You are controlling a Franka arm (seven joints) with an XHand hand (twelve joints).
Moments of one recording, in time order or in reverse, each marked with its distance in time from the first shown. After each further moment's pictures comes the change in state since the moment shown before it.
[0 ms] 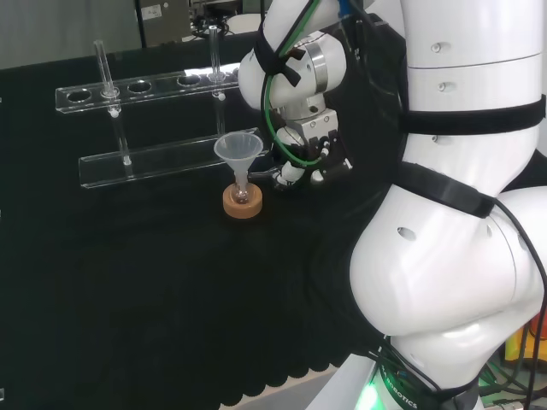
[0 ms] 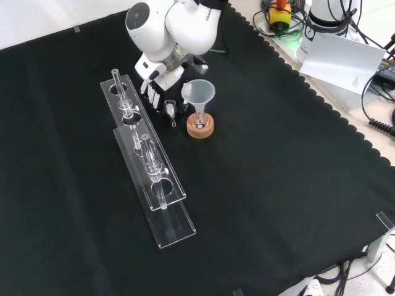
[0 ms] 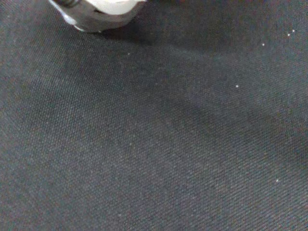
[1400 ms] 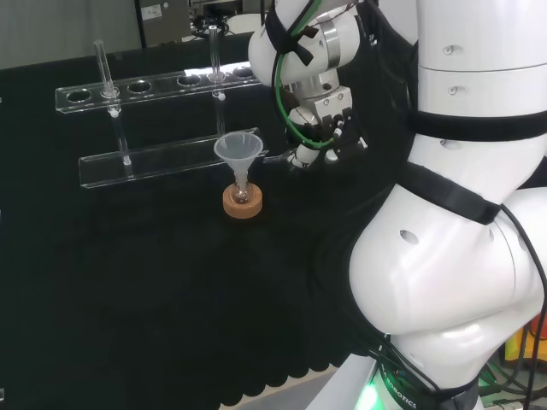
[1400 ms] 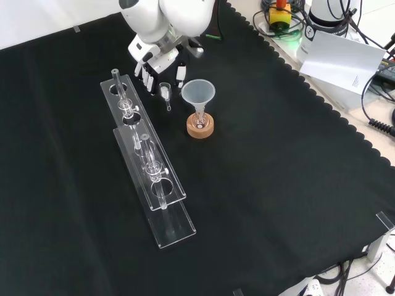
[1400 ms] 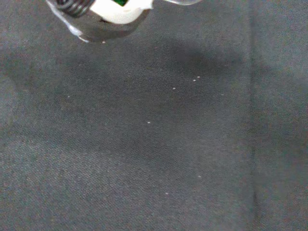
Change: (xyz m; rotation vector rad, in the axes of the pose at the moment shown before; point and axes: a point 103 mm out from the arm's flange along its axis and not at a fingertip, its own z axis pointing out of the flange) arm -0.033 -0.020 -0.037 0.008 -0.023 0.032
